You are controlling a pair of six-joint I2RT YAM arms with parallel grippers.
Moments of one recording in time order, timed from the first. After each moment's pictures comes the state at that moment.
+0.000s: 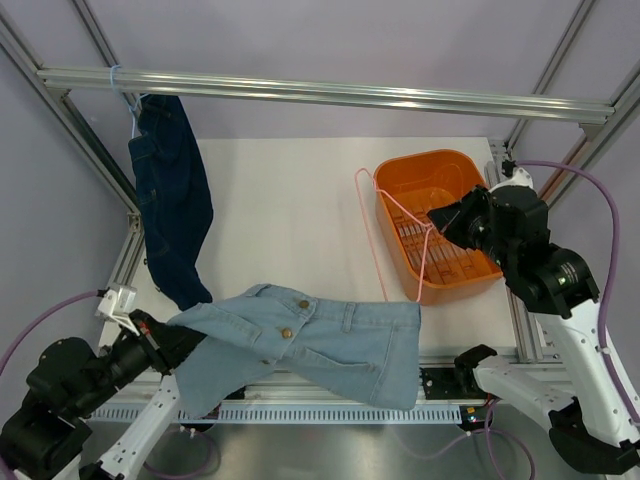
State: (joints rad) left arm -0.45 0.21 1.23 -1.29 0.22 -0.57; right arm 0.46 0.91 1.38 -0.90 0.17 0.82
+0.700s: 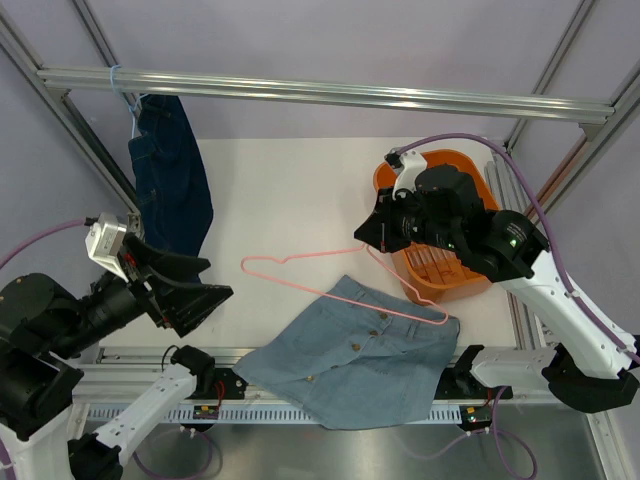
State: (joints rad) left arm -0.43 0.58 1.52 -1.01 0.49 -0.49; right arm 0.83 1.19 1.63 -0.91 -0.02 0.51
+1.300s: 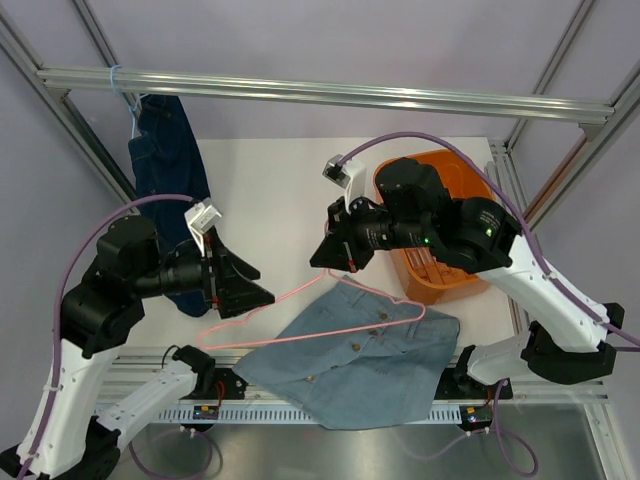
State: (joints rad) left arm -0.45 0.75 1.34 -0.96 0.76 -0.37; right arm 1.05 1.37 1.87 -0.99 -0.24 0.42
